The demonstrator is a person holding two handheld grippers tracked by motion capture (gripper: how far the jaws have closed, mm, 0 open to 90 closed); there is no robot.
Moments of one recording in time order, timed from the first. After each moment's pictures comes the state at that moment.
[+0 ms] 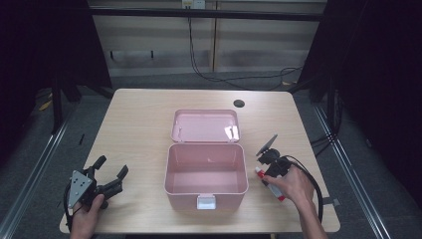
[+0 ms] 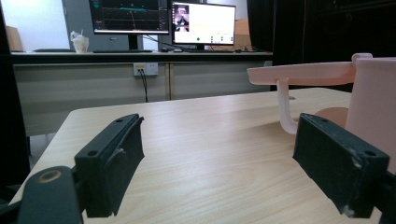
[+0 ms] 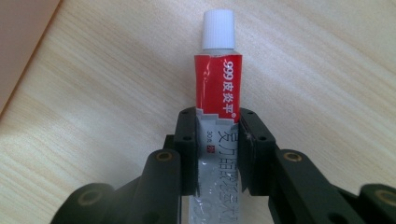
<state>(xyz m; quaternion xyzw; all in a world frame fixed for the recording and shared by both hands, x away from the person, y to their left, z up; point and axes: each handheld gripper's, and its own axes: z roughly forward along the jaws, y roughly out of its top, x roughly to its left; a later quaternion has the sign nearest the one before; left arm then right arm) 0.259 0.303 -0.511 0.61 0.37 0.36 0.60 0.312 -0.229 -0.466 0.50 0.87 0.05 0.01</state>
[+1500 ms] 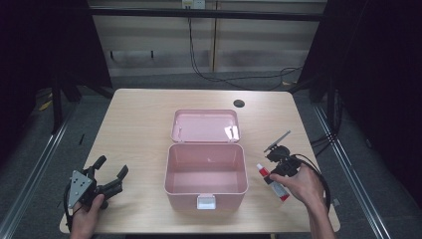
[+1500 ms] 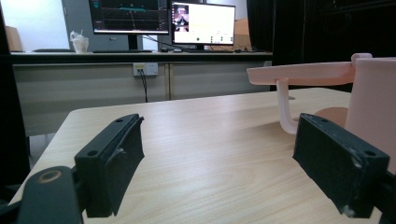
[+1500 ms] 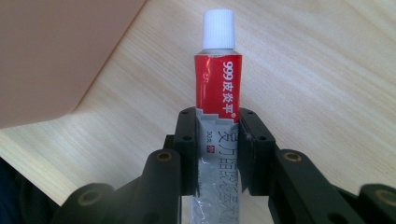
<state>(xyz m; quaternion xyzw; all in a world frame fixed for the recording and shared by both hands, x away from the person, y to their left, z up) 0.259 0.303 -0.511 0.61 0.37 0.36 0.60 0.296 -0.242 -0.431 0.49 0.86 0.12 -0.01</state>
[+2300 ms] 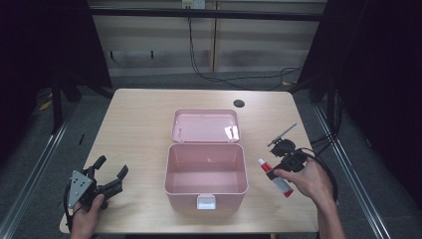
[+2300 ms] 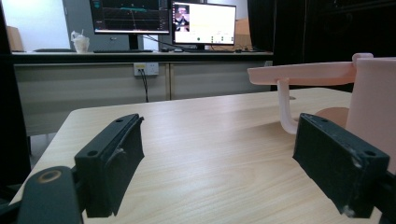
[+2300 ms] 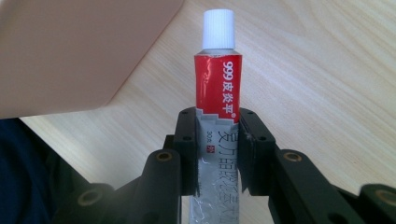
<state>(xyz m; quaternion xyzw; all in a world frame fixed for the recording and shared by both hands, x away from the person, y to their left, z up) 0.259 0.303 -0.511 0.61 0.37 0.36 0.60 0.292 -0.243 -0.393 0.47 0.87 0.14 0.00</state>
